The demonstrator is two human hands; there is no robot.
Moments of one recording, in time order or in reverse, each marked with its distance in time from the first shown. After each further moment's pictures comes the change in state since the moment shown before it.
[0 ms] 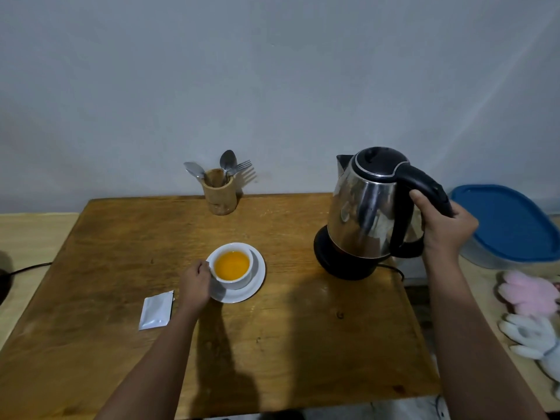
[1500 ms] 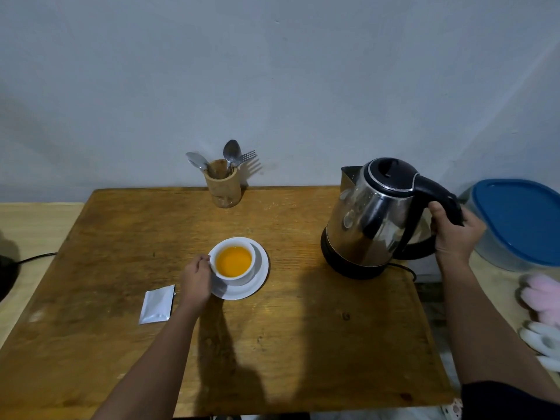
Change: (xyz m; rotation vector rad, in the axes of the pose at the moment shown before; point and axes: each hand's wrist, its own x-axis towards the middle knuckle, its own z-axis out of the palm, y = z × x) left_hand -0.003 0.004 0.005 -0.074 0.034 -0.045; right_hand 0.028 0.066 -0.011 -0.034 -0.049 -0.010
